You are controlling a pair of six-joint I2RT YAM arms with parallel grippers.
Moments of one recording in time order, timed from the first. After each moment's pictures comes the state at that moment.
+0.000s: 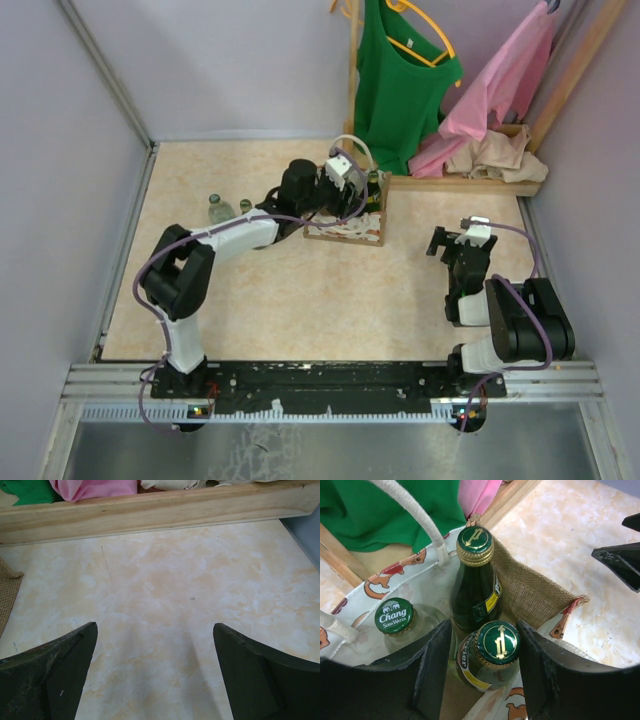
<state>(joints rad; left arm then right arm) -0.68 1.87 1.30 0.33 0.29 0.08 0.02 1.44 0.15 1.16 0.20 0.05</state>
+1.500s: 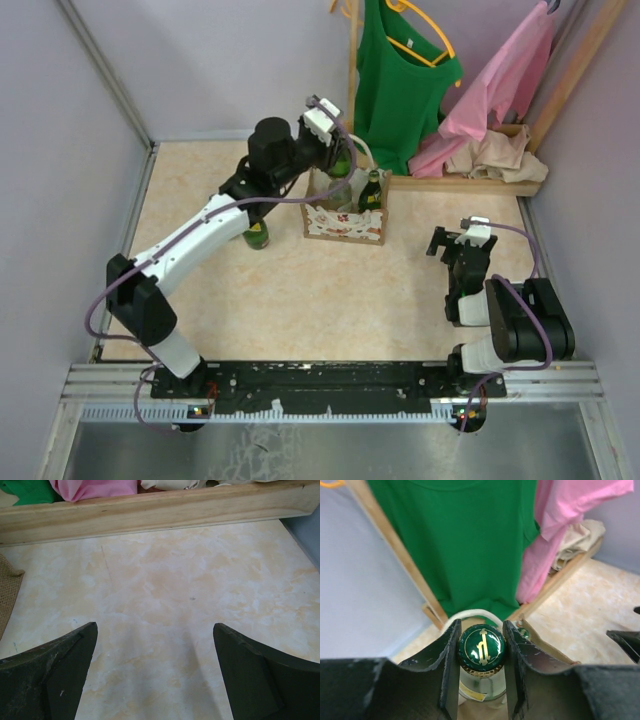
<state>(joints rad) -0.69 1.67 1.56 0.11 0.10 0.19 0.02 1.44 0.15 1.16 0.20 0.05</state>
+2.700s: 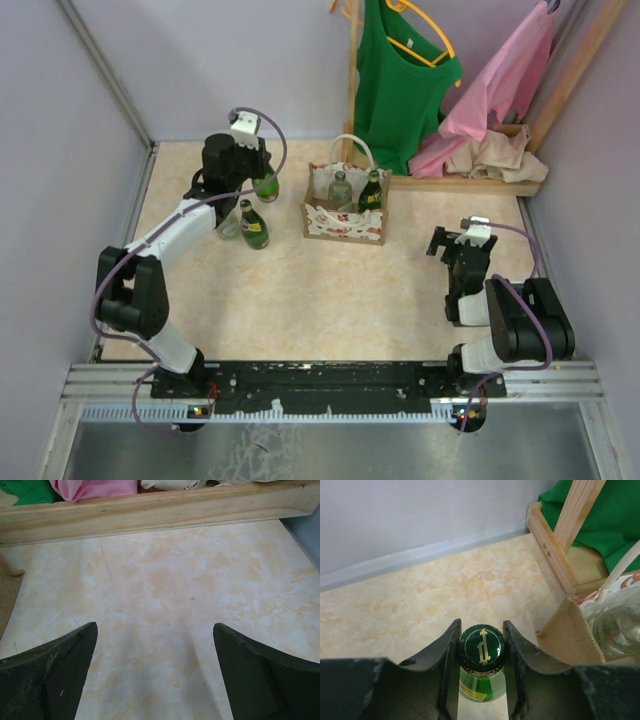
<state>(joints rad) -0.31 1.62 1.23 0.22 0.00 0.04 0.02 1.44 0.15 1.16 0.20 0.05</state>
